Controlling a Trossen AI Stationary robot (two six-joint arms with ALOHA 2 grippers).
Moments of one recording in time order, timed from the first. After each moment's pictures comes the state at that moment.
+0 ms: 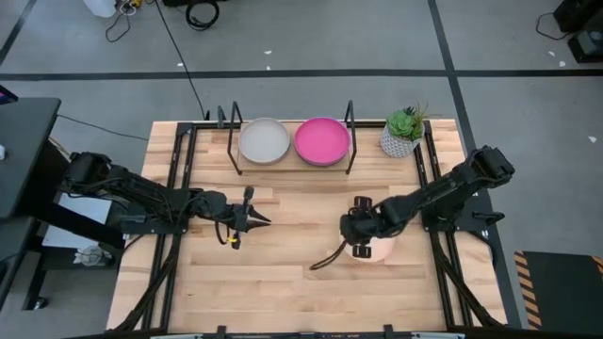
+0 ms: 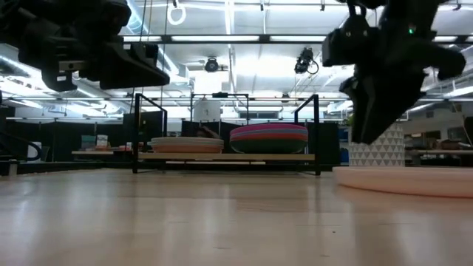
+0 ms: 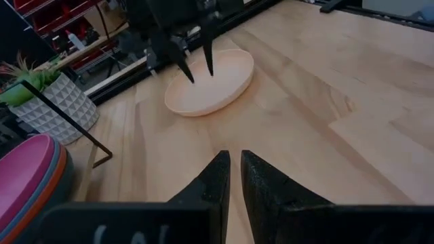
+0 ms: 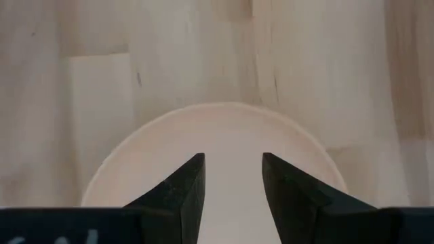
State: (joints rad) left arm -0.18 1.16 0.31 0.56 -0.07 0.43; right arm 0.34 1.55 0.92 -0.63 0.25 0.40
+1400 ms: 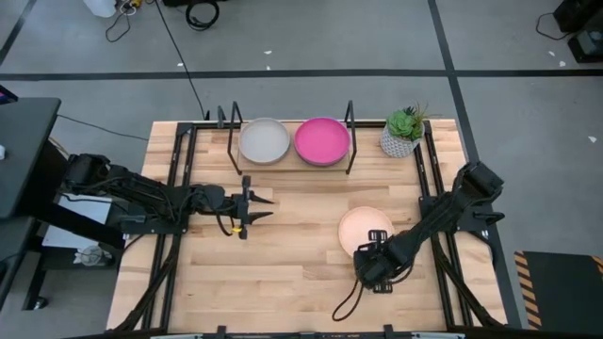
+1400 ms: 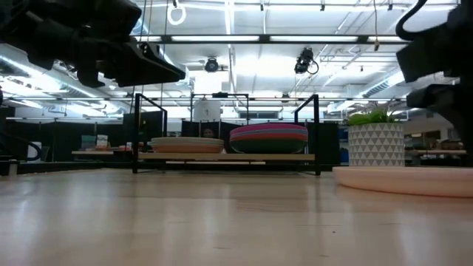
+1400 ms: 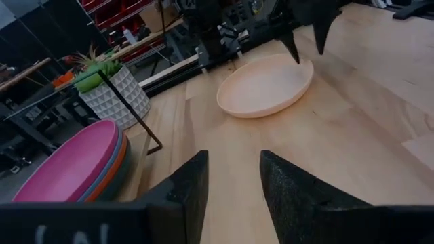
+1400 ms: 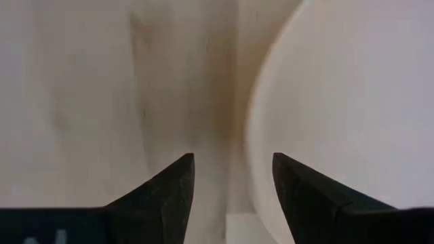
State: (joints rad) left arm -0.12 1.16 0.31 0.64 -0.18 0.40; right arm 0.64 1.73 1.01 -0.79 0.06 0.68
